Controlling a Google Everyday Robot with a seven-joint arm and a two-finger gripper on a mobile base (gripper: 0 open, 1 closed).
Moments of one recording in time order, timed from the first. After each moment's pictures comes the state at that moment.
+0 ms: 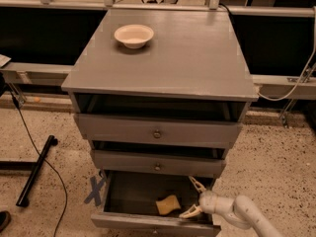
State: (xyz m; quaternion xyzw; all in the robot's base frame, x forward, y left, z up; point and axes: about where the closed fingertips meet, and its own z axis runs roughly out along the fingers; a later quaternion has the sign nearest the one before) arm 0.545 -0.131 0.265 -0.49 0.61 0.28 0.56
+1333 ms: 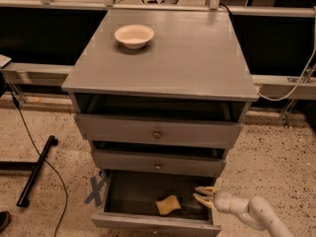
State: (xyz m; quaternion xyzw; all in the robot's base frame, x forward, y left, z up) arm 0.551 -0.201 0.255 -0.45 0.65 0.28 0.55
